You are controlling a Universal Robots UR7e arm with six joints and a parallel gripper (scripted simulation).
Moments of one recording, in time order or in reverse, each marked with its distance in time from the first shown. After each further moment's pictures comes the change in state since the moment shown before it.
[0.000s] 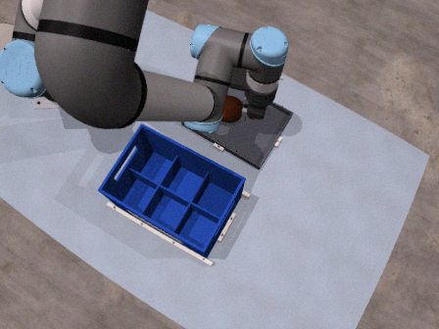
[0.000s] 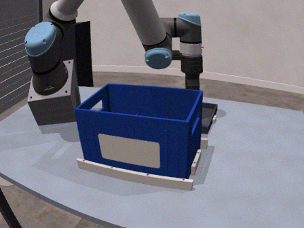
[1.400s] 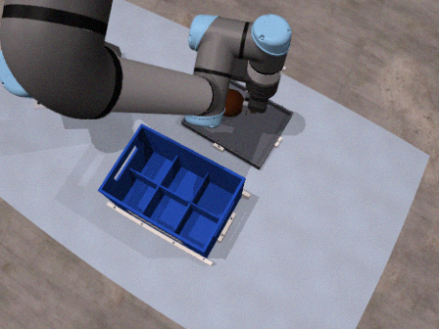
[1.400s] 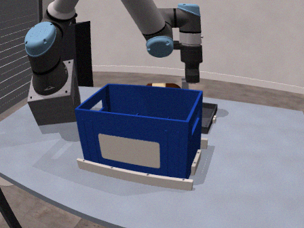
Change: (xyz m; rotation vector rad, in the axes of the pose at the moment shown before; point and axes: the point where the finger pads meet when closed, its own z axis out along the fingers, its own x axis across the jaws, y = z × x) arm 0.000 0.000 -0.037 0.000 0.000 0.000
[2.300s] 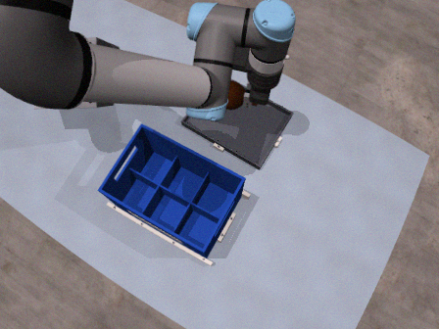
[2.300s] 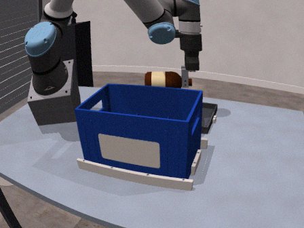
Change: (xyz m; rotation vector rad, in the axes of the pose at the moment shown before) arm 0.000 0.000 -0.042 0.000 0.000 0.000
